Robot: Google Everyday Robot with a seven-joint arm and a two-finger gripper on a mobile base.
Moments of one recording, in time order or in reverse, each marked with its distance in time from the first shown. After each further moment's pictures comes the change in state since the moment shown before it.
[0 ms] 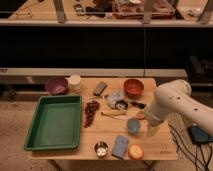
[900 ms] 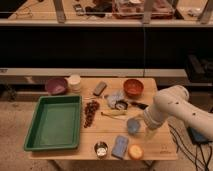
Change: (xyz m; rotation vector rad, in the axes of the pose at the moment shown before) arm -0.011 0.002 0.013 0.019 -0.034 -0.018
